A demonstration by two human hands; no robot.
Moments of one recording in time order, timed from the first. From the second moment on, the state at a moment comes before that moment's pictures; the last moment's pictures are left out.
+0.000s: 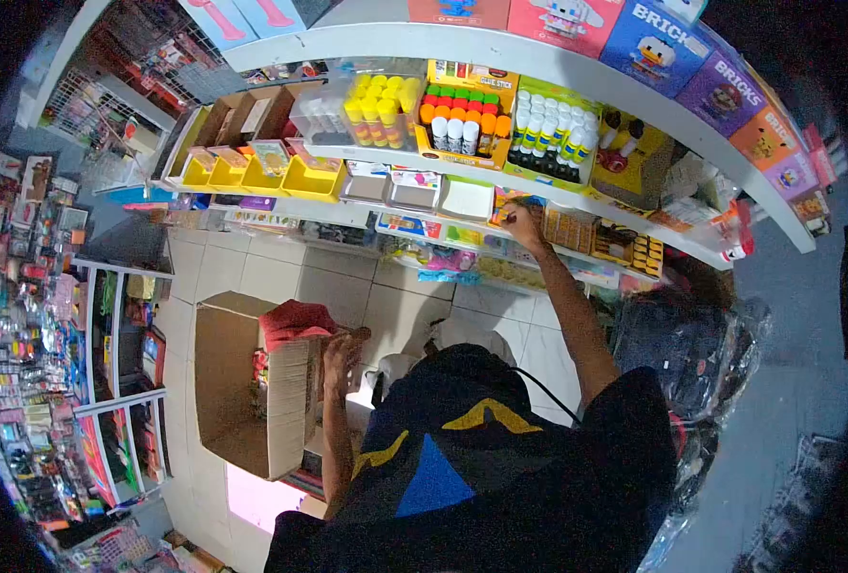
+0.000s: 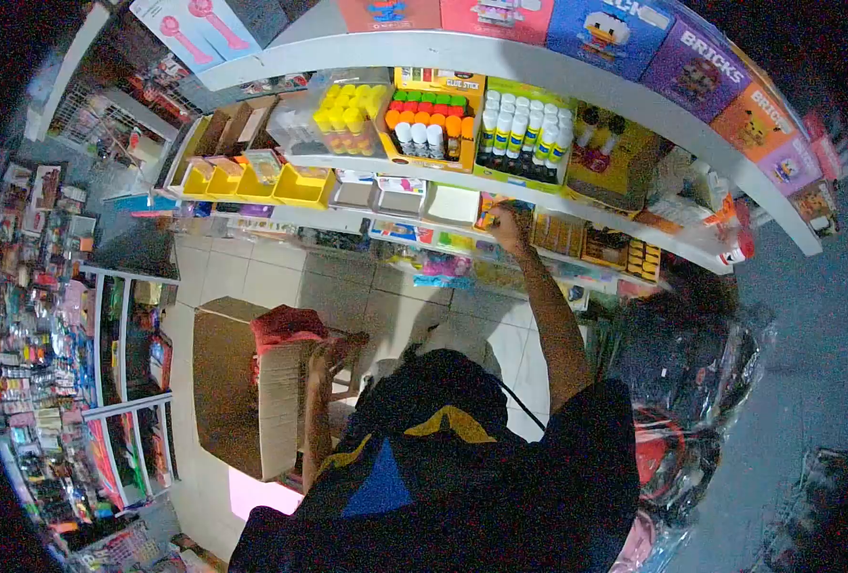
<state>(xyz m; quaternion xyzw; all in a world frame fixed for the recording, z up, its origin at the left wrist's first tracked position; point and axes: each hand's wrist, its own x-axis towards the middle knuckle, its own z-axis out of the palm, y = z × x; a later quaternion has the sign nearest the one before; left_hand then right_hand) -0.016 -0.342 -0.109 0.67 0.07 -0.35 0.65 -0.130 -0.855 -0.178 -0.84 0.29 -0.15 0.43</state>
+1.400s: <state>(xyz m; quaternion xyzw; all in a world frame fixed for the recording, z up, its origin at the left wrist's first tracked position) -0.036 -0.317 -0.173 0.63 0.02 -0.41 0.66 -0.136 -0.883 -0.266 -0.79 0.27 -0.28 0.48</state>
